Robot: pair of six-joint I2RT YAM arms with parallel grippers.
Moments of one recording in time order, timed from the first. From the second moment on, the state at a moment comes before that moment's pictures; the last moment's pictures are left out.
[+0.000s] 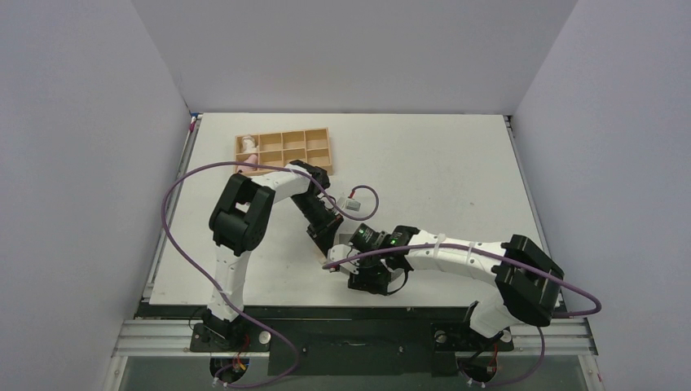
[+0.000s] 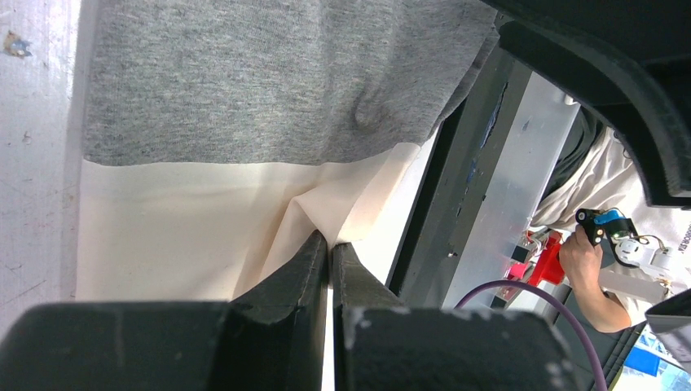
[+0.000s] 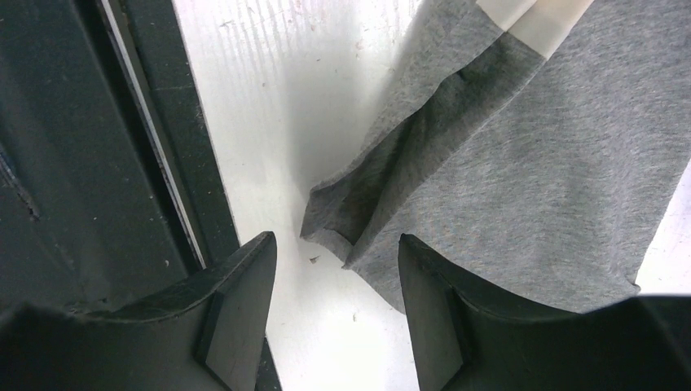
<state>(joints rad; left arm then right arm) -0.52 2.16 1.49 -1.20 0.83 0.63 1.03 1.49 0.91 -0.68 -0.18 -0.44</state>
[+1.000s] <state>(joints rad) -0.52 2.16 1.49 -1.21 0.83 0.64 1.07 1.61 0.92 -0.64 -0.05 -0.34</state>
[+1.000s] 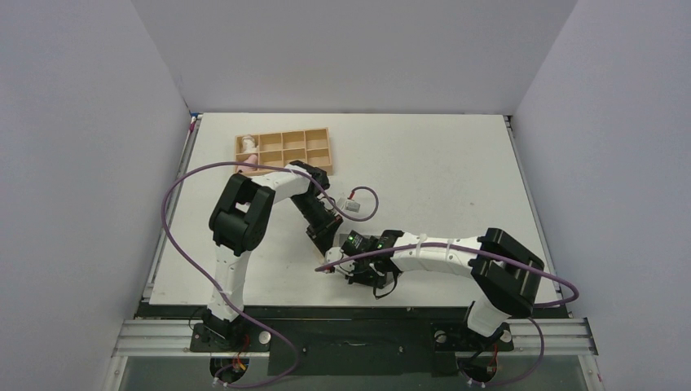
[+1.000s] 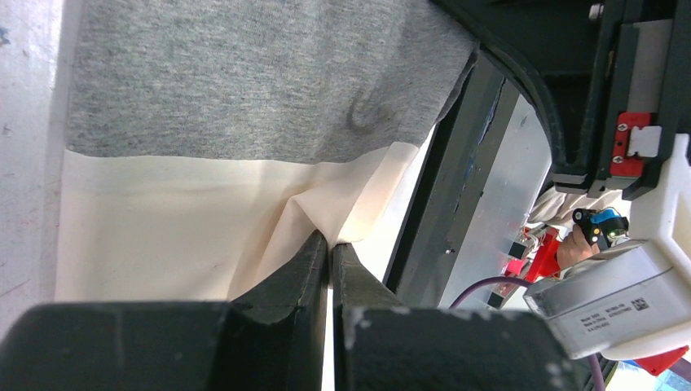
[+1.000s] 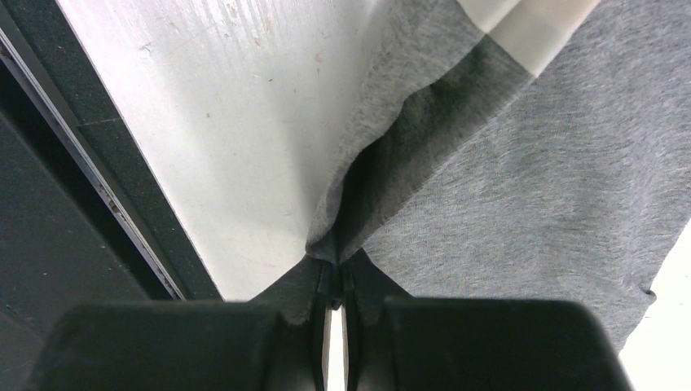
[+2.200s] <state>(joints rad) -0.54 2.07 1.48 -1.31 0.87 0.69 0.73 1.53 1.09 -0.94 -0.34 -0.60</state>
